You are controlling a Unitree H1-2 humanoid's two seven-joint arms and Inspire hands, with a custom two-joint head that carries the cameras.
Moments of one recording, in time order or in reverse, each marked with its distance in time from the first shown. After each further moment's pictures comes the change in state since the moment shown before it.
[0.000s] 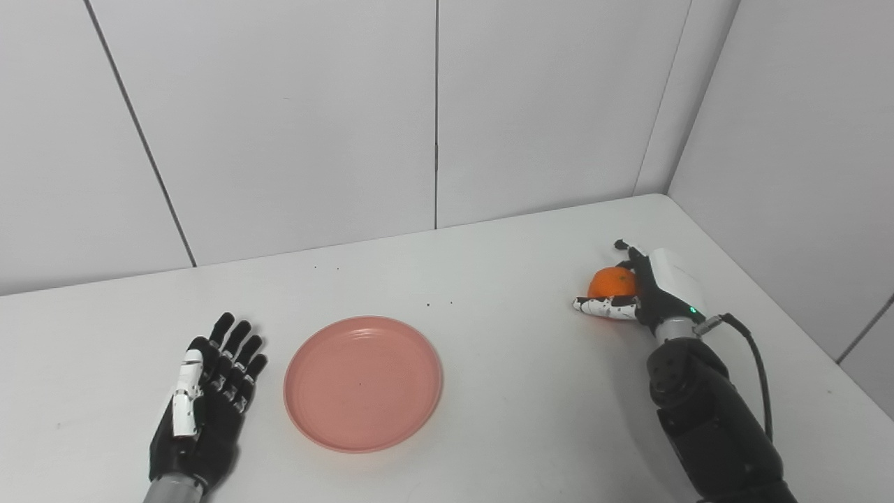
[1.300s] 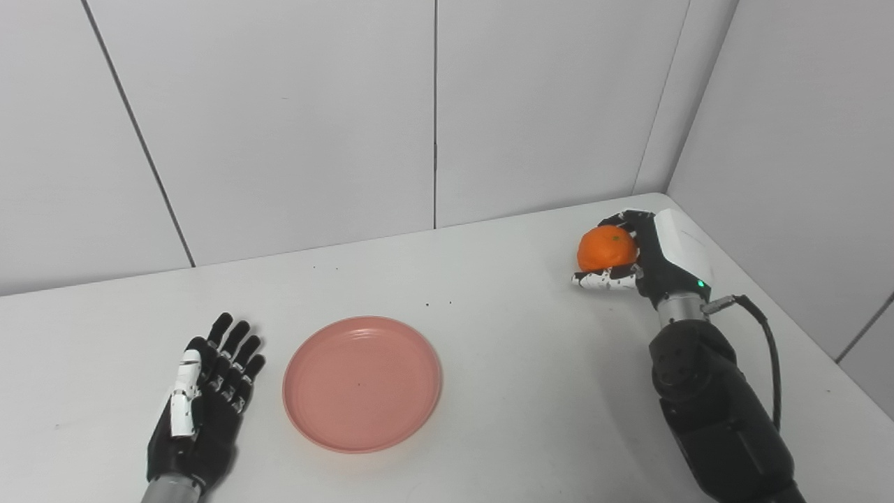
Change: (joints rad) left arm 0.000 0.003 -0.002 -0.004 0.000 0.003 0.002; right arm -0.004 0.000 0.009 -0.257 -0.016 0.006 -0.013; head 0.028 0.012
